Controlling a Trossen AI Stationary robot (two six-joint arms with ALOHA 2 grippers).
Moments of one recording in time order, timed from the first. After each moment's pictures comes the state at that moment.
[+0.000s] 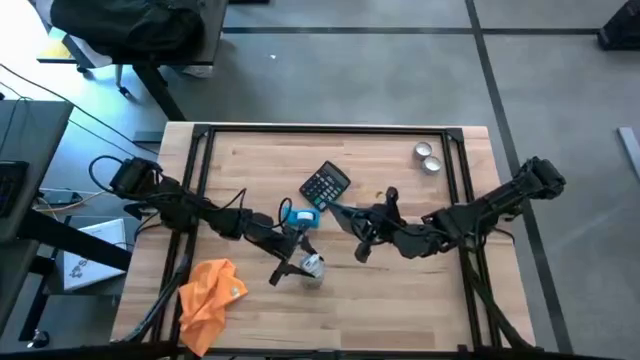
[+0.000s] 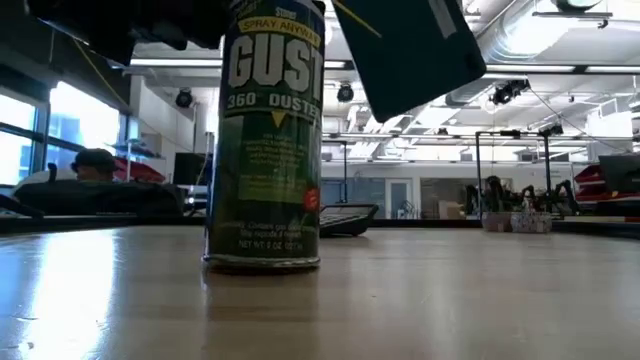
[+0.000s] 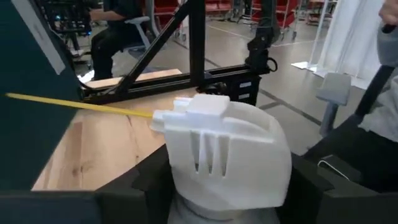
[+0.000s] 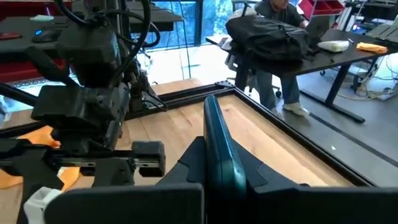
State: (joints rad) left arm -0.29 1.58 0.68 0.74 0.16 0.03; right arm 0.46 1.42 1.13 -0.09 0.91 0.28
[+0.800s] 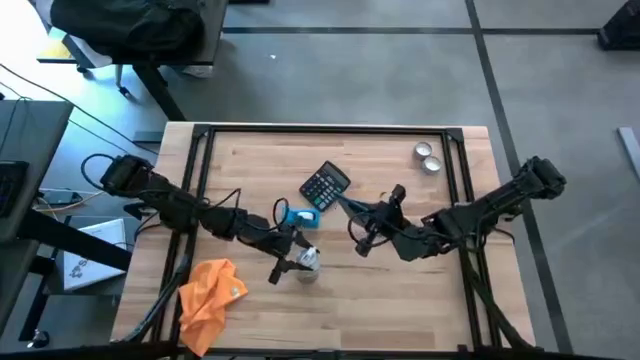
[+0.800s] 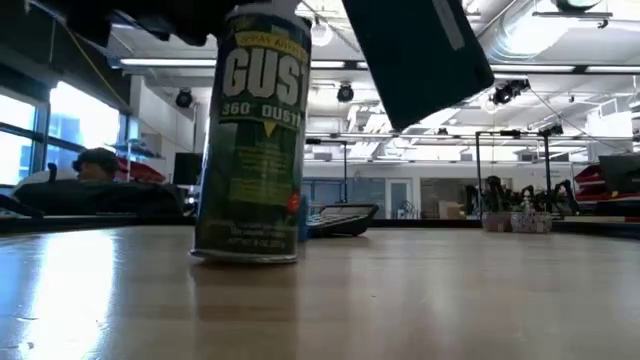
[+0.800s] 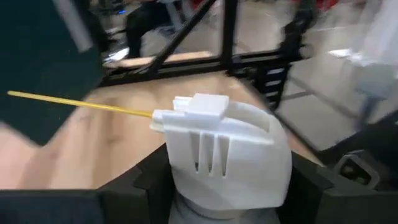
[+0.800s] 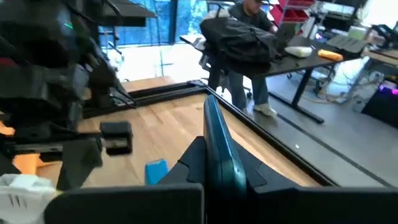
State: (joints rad) left arm -0.34 1.46 0.68 0.52 -0.10 0.00; right arm 0.45 1.41 1.13 -0.18 1.03 0.30
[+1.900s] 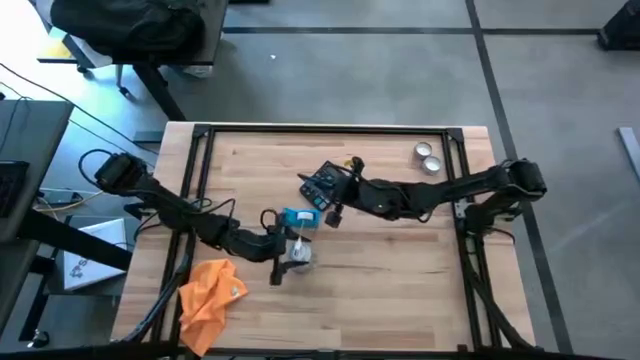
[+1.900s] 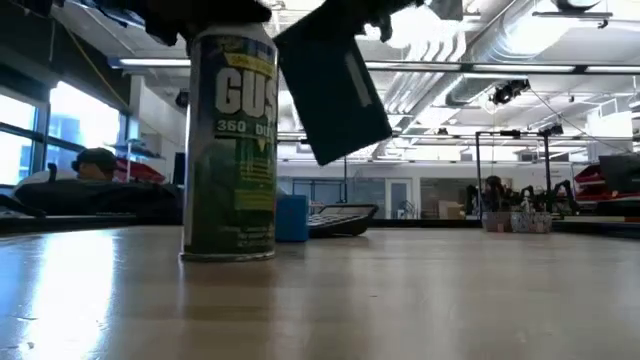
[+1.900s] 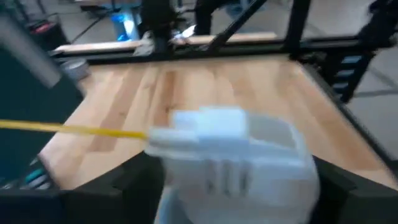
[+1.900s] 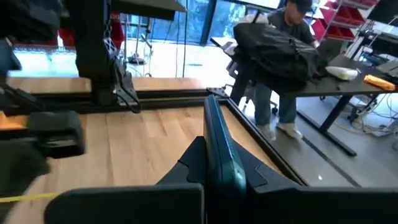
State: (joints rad) left arm -0.45 1.43 0.68 0.39 -0.44 -0.11; right arm 0.12 1.57 1.13 0.21 0.55 -0.07
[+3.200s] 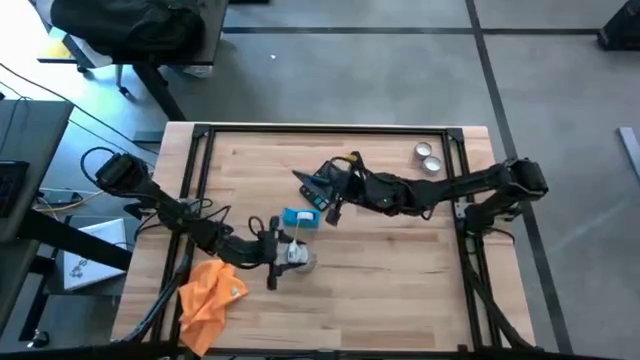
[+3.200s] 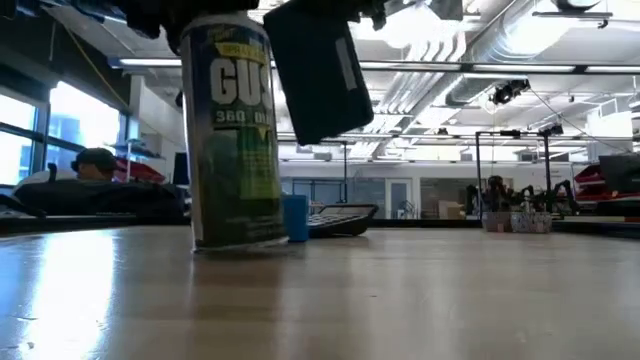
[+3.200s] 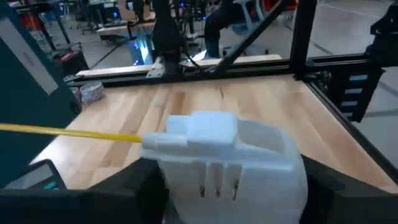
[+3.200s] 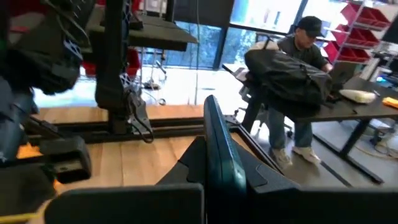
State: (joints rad) left arm -0.52 1.43 0.60 0.61 -0.57 -0.06; right arm 0.08 1.57 1.13 0.31 0.42 -0.11
